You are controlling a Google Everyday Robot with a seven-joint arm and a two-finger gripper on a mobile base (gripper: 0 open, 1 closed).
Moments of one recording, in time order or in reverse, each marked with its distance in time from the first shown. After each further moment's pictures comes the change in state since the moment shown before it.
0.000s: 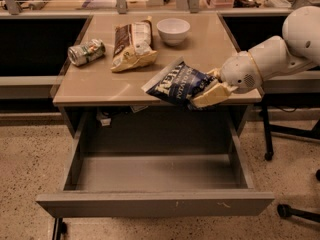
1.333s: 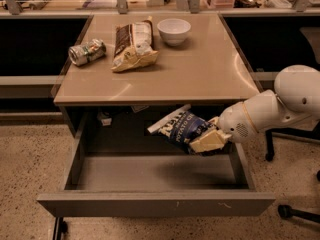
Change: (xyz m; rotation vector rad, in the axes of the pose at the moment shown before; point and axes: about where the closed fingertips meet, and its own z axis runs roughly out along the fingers) arm 0.091 0.058 0.054 0.053 0.072 0.314
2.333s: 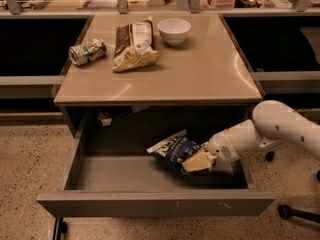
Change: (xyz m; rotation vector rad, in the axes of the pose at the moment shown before) arm 0.062 -0.023 0.077 -0.066 0.009 0.167
